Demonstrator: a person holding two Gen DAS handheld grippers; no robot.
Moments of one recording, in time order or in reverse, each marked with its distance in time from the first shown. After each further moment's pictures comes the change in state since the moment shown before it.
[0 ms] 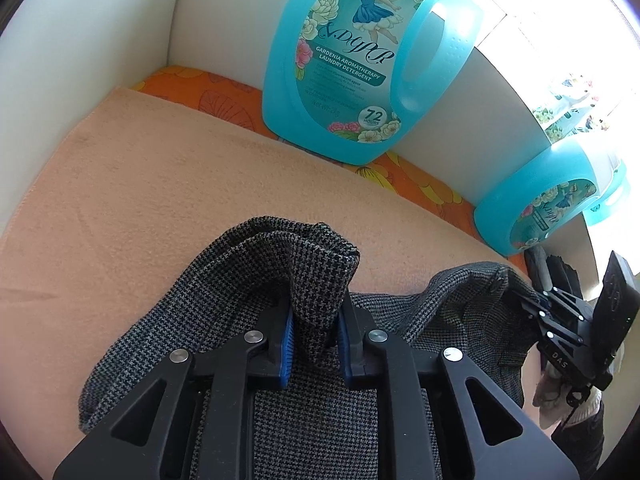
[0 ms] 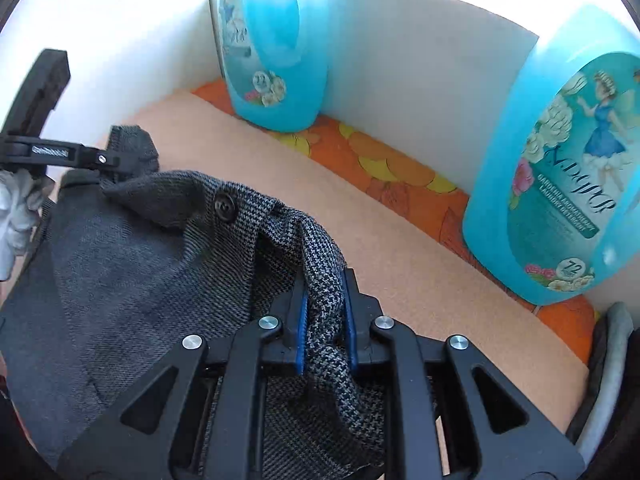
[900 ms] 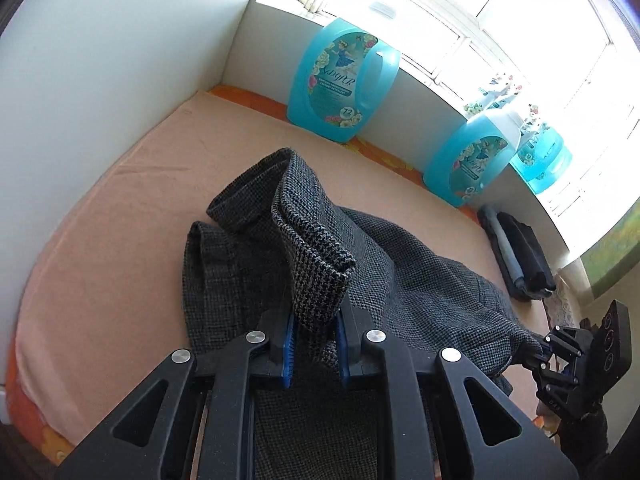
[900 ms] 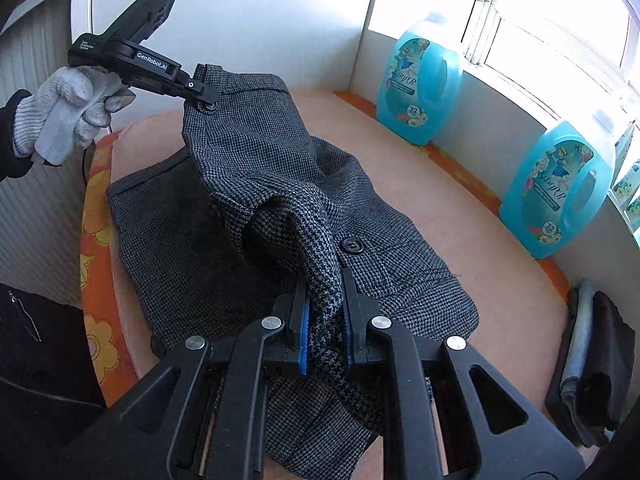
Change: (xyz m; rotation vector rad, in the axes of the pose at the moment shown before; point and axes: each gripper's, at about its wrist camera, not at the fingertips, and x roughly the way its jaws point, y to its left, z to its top) left arm -0.149 0.055 -0.166 0.046 -0.123 -0.059; right arm -0.124 0.186 -0.156 -0.242 -0.043 0.023
